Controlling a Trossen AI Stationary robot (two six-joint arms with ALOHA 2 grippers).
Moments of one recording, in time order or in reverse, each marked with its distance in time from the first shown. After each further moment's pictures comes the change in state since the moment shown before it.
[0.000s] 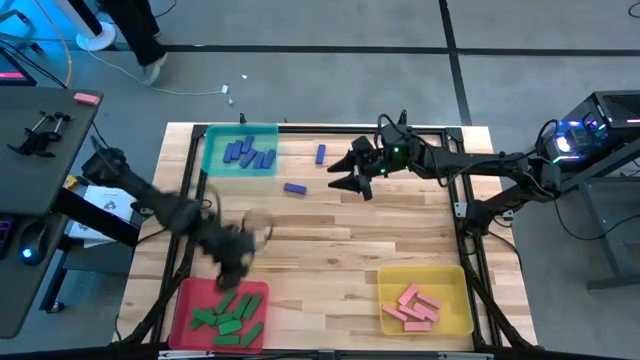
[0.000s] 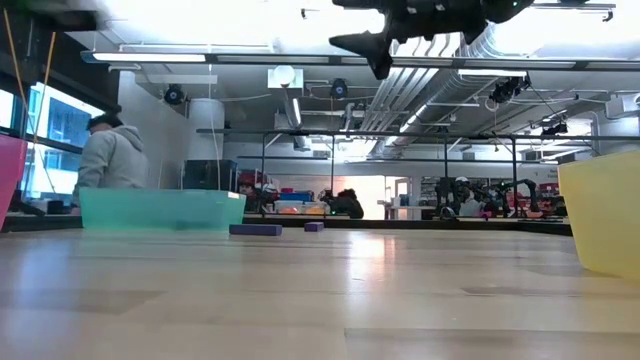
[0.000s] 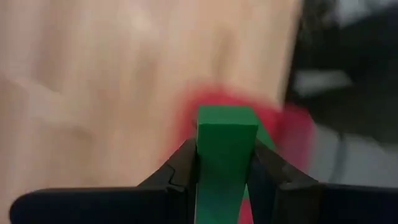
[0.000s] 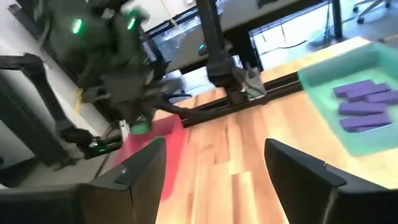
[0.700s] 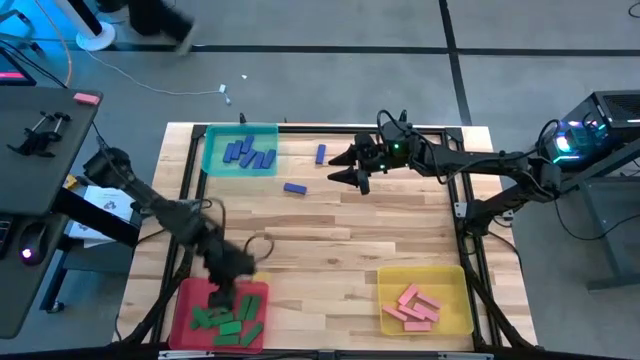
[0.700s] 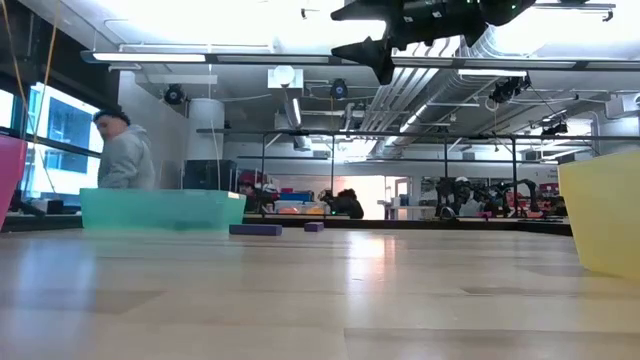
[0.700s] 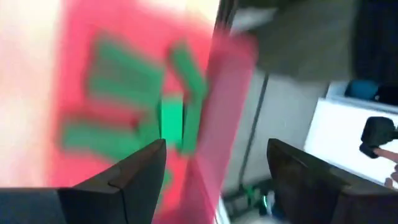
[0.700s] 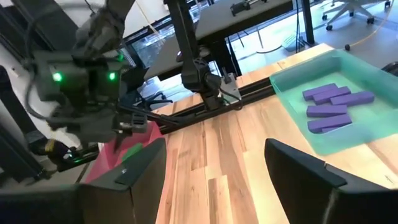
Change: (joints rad) left arm -0.094 0.020 -0.228 0.346 0.379 -0.190; right arm -0.019 0.000 0.000 -0.011 0.059 -0.009
